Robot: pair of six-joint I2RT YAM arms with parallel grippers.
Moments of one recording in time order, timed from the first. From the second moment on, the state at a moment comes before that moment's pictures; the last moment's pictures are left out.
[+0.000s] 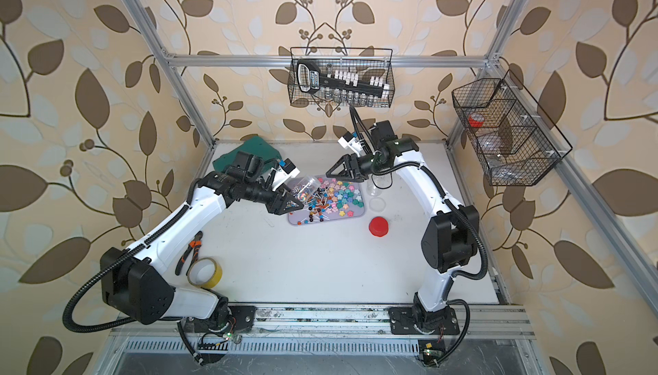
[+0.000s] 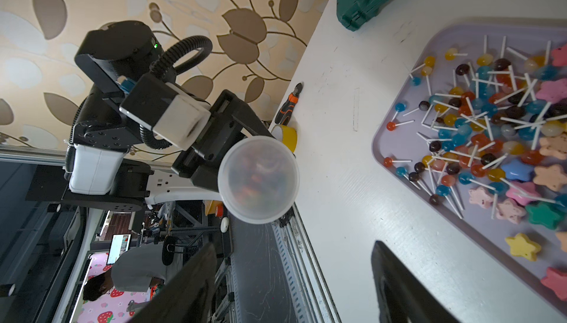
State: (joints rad) left arm -0.34 1.40 1.25 -0.79 0.76 0.30; right arm 0.28 1.80 1.73 -0.99 -1.07 0.10
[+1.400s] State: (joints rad) left arm -0.39 1.40 1.32 -1.00 0.80 0.47; right arm 0.41 1.74 1.68 -0.99 -1.08 -0.05
